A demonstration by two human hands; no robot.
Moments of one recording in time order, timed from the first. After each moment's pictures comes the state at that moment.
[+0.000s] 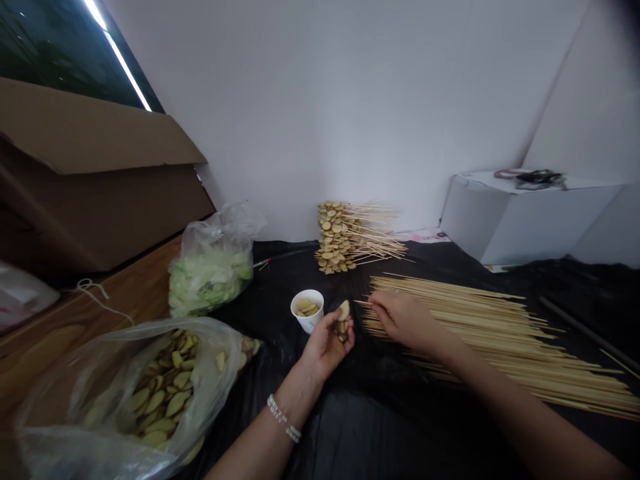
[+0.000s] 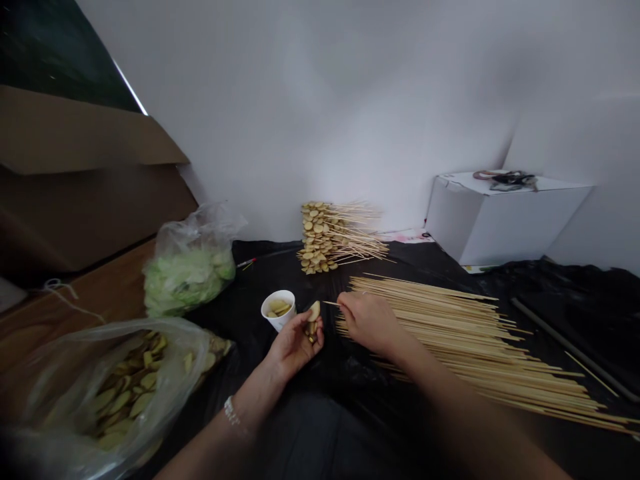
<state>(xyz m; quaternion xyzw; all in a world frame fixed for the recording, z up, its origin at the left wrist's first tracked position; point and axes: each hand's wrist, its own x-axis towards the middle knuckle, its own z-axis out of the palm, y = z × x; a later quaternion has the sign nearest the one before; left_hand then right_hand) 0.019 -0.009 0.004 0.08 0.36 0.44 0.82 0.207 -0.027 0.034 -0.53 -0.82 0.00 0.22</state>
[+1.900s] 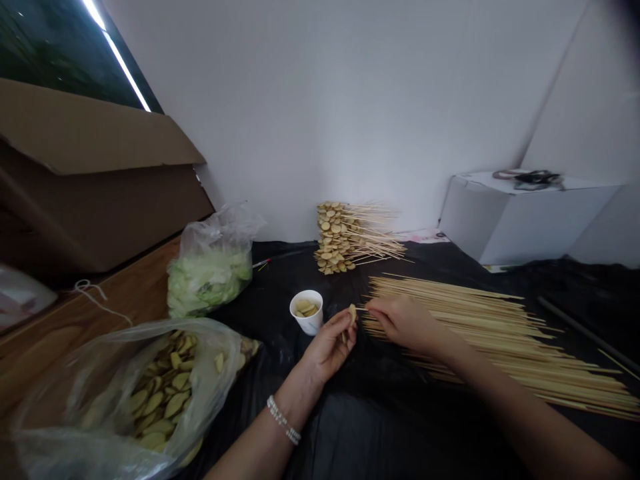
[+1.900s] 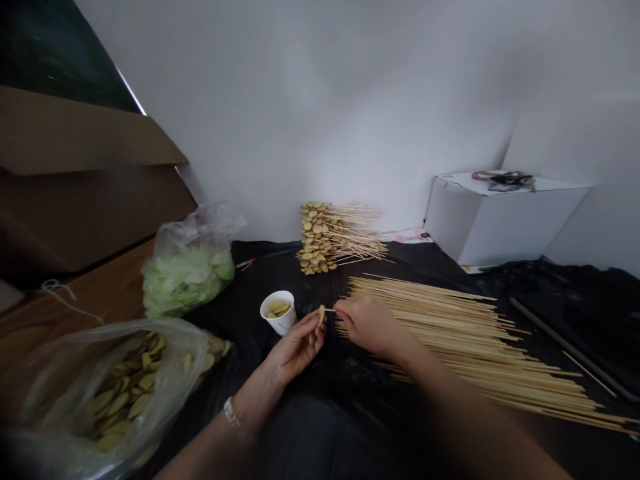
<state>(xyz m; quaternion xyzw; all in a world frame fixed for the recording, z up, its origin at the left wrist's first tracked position) 0.024 -0.015 0.003 0.16 0.31 0.44 0.83 0.209 -0.030 0.041 -0.49 -0.85 0.03 0.20</state>
